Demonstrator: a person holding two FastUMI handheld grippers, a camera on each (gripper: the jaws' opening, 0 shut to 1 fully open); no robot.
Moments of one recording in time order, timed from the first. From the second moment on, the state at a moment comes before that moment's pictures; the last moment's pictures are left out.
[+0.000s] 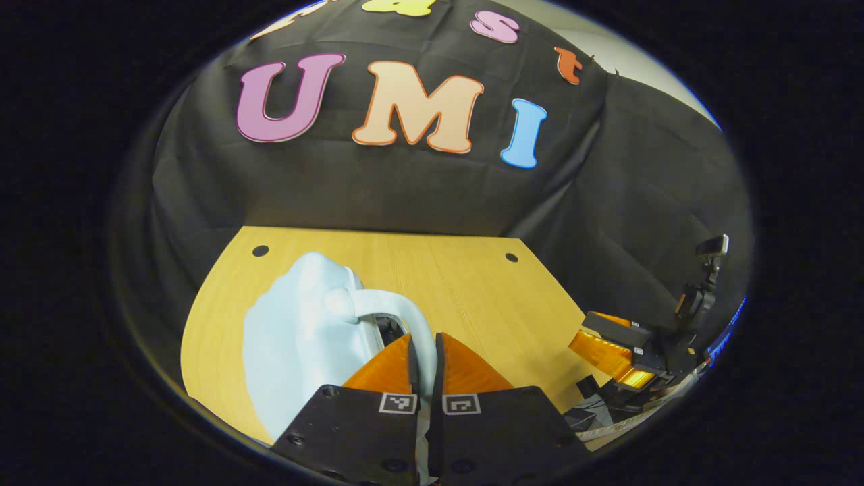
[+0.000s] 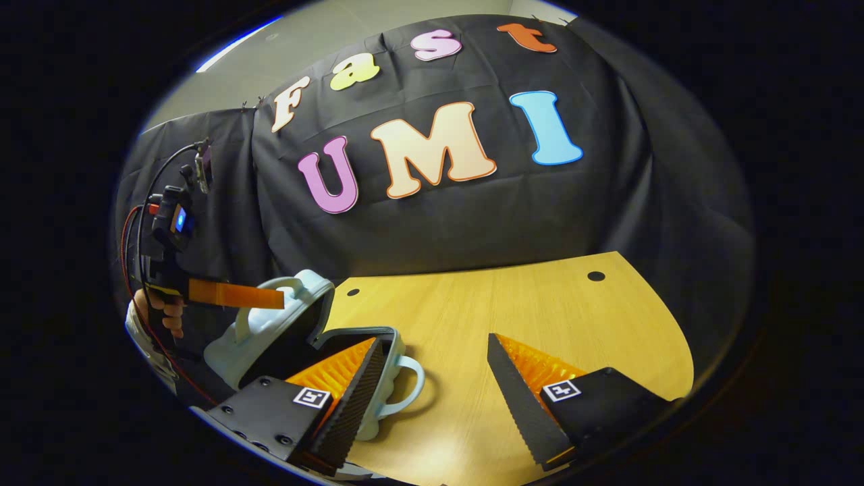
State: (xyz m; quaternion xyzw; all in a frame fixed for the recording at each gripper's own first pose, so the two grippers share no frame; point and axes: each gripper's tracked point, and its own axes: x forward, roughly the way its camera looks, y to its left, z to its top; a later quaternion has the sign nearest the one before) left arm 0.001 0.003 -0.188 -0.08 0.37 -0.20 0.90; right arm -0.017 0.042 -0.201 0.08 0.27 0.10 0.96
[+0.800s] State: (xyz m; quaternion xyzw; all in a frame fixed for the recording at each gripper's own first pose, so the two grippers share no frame) left arm -0.016 -0.073 -0.328 -0.04 0.45 -0.20 0.87; right arm -0.043 -0.027 -0.198 0.07 0.28 0.04 0.96
